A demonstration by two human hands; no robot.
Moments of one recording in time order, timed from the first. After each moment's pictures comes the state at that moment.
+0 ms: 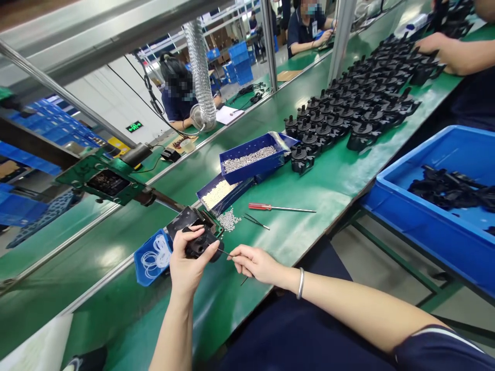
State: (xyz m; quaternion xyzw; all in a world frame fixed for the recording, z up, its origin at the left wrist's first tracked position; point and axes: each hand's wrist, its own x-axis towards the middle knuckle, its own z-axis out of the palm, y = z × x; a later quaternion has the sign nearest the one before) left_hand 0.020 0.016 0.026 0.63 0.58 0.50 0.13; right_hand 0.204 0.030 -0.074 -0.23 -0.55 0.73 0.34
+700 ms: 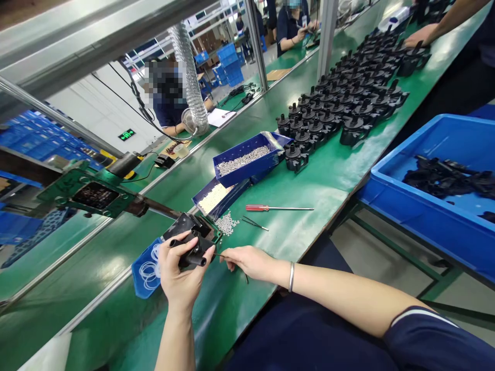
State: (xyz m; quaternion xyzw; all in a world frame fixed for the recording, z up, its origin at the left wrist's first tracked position) left_hand 0.020 0.016 0.036 0.70 0.55 0.46 -0.04; right_hand 0.188 0.055 -0.074 -0.21 -0.77 0.50 0.33
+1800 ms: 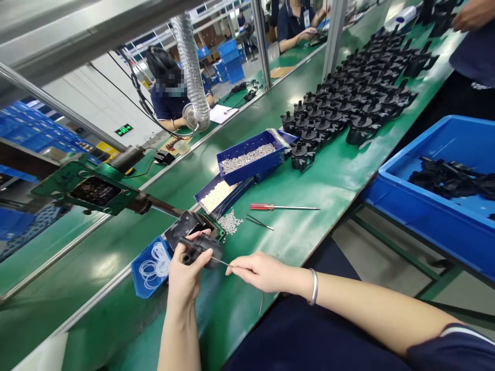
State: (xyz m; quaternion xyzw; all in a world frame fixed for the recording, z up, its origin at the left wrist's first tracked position) left_hand -0.001 0.020 0.013 0.47 0.60 0.52 0.37; right_hand 0.210 0.033 -0.035 -0.24 -0.75 0.56 0.27
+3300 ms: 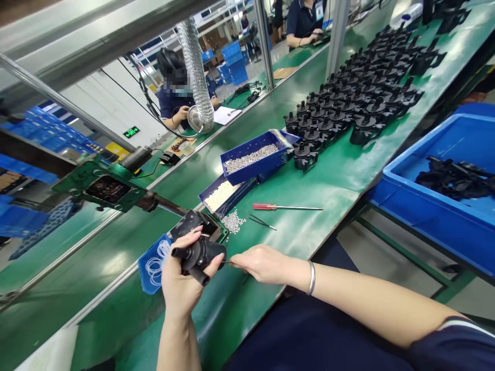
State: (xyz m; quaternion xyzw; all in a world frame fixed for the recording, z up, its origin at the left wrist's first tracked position) left_hand 0.016 0.006 0.046 0.68 0.54 0.48 0.12; right_hand 0.210 0.047 -0.044 -0.18 -0.87 0.35 0.28
